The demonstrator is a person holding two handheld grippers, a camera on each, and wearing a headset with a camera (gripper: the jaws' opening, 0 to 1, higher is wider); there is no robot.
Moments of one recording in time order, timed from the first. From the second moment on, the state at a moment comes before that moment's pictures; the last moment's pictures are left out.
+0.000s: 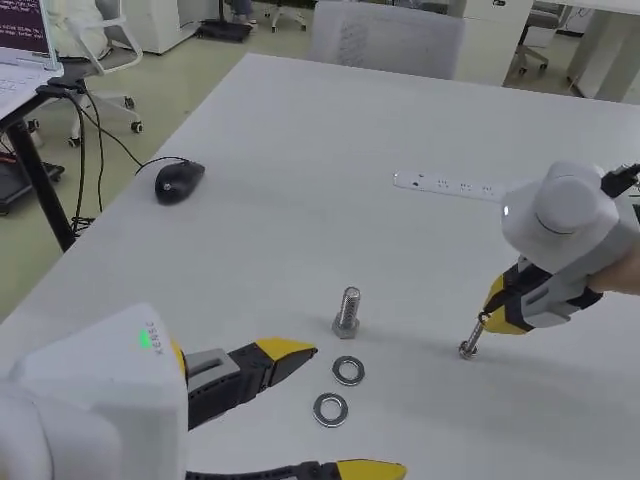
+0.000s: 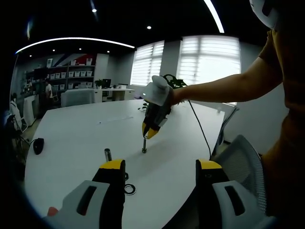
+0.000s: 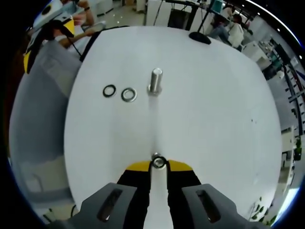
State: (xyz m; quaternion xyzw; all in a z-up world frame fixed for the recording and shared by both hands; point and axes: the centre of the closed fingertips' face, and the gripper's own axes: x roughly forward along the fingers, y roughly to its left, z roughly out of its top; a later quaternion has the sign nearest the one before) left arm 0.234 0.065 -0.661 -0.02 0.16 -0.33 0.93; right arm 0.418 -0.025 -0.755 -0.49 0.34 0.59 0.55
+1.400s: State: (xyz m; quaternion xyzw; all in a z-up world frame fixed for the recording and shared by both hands) left arm 0.239 0.072 -0.670 -0.03 0.17 -0.32 0.93; right arm 0.421 -0.028 -0.801 -0.50 0.37 0.59 0.52
